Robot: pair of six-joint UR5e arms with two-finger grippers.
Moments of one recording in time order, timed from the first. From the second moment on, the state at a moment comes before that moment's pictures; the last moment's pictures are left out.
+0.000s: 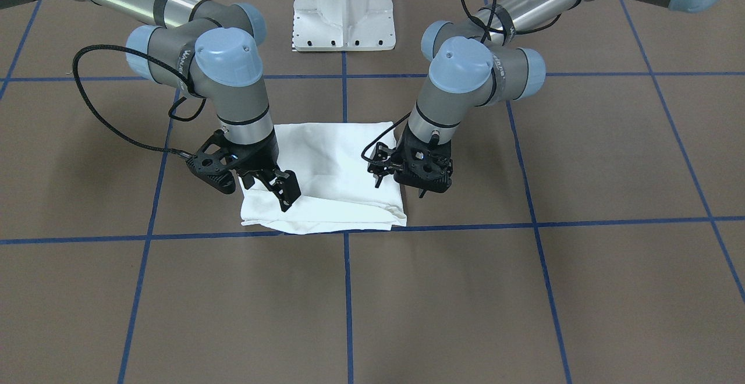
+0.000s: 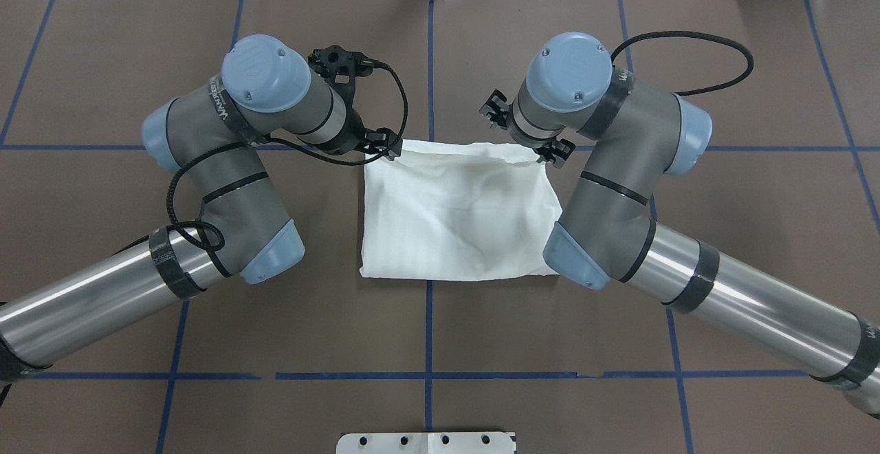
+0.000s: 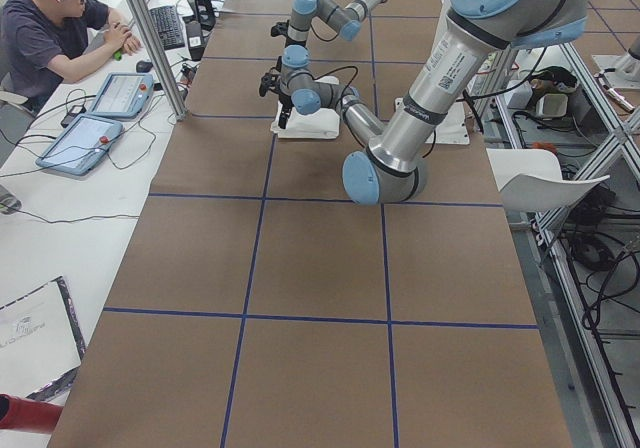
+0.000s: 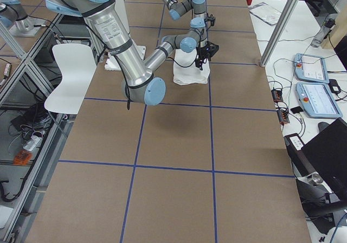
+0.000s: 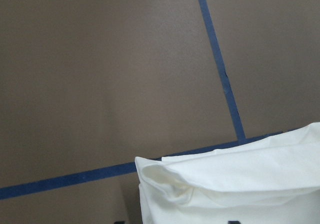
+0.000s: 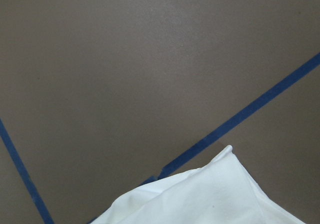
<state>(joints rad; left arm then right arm) -0.66 -2.27 -1.48 -1.96 -1.92 -1.00 0.66 -0.93 1.62 -1.45 1.78 1.73</state>
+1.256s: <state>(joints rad) -0.64 -2.37 -1.25 -1.96 -1.78 -1.00 0.59 -1.00 1.73 -1.49 1.74 1.69</state>
